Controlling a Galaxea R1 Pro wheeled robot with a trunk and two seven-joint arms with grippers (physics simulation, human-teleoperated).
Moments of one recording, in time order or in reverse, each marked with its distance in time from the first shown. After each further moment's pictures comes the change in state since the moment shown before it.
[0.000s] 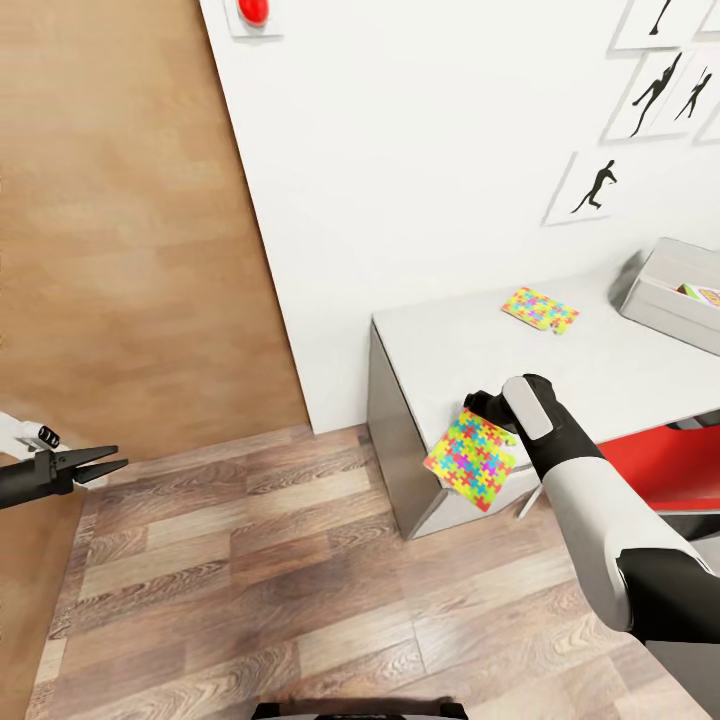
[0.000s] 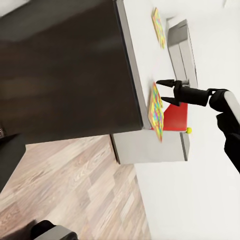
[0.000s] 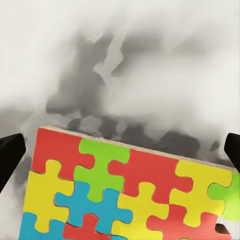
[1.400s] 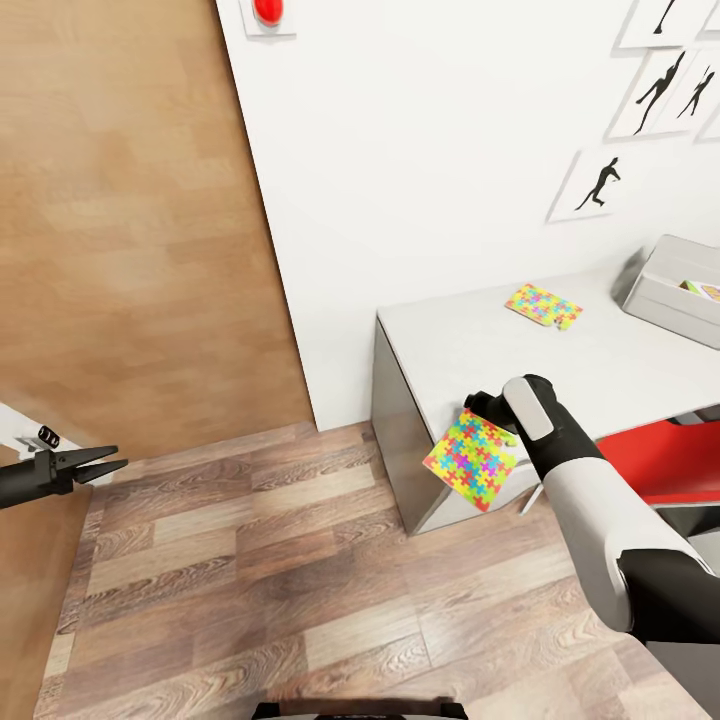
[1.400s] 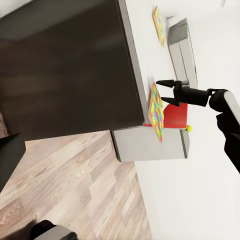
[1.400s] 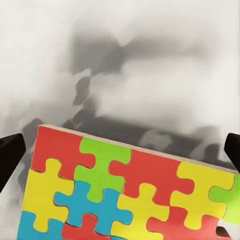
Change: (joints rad) left arm 0.000 0.000 0.000 0.000 0.000 0.000 0.000; right arm 0.003 -0.002 -0.001 0.000 0.000 0.000 0.001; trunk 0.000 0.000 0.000
